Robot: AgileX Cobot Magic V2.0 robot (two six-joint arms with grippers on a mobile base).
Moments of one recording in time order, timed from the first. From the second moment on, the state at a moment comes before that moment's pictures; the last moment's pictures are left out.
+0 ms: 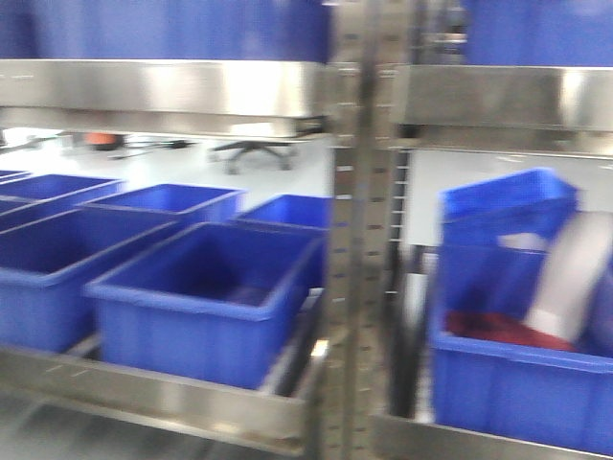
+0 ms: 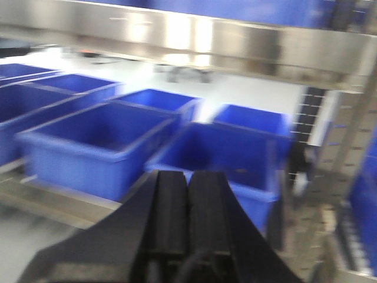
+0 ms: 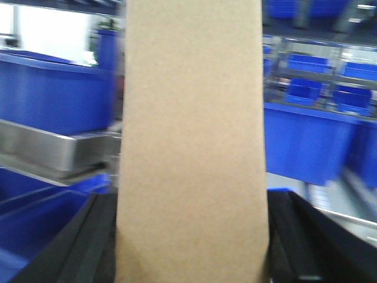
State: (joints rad) left arm -0.02 -0.01 0.03 -0.09 0.11 0.02; right arm 0.08 0.24 -0.43 0.00 0.14 -0.06
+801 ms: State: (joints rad) left arm -0.02 -0.01 0.03 -0.09 0.11 0.02; right arm 0.08 0.24 -0.43 0.00 0.14 -0.06
